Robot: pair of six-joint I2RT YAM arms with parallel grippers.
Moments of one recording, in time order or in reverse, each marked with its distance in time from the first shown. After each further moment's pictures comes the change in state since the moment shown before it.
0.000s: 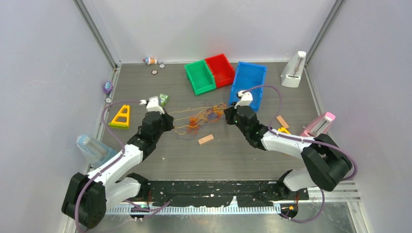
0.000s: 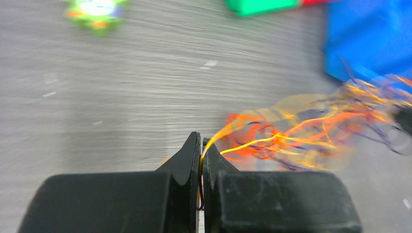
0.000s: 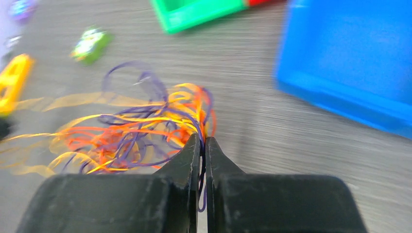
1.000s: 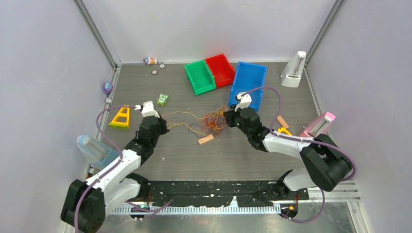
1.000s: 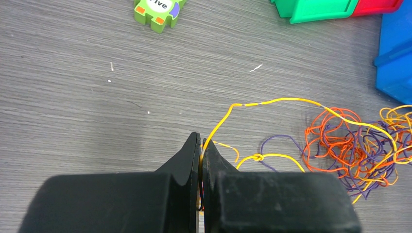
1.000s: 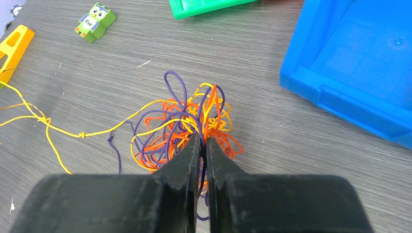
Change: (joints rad) left arm 0.058 -0.103 -0.107 -0.029 -0.188 0.010; right arm -0.042 -0.020 -0.077 0.053 -0.047 -0.091
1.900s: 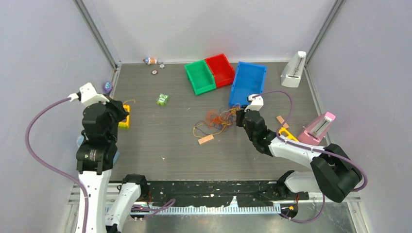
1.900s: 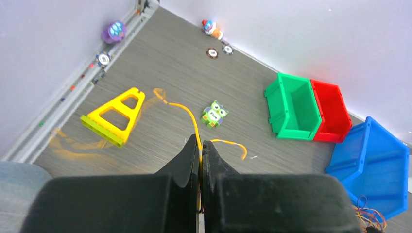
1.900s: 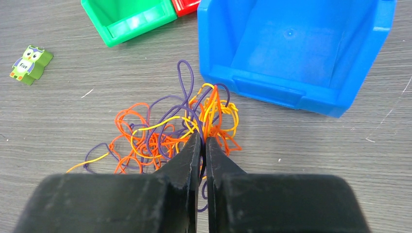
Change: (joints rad) left arm 0.341 -0.261 0.673 -0.740 0.021 0.027; right arm 0.000 -0.126 -0.053 -0.092 0.268 0.054
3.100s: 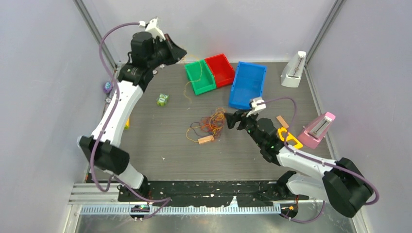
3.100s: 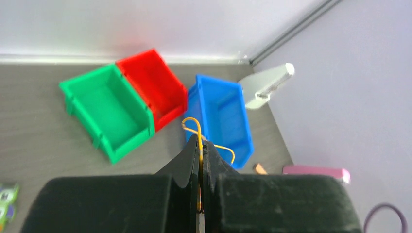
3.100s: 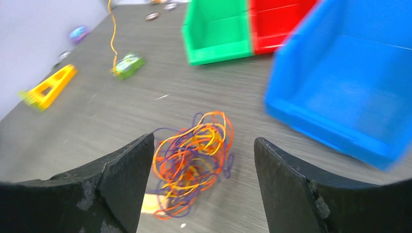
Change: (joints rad) left arm -0.238 0.841 0.634 0.242 0.557 -0.087; right arm -0.002 -0.147 -0.126 0.249 -0.342 -0.132
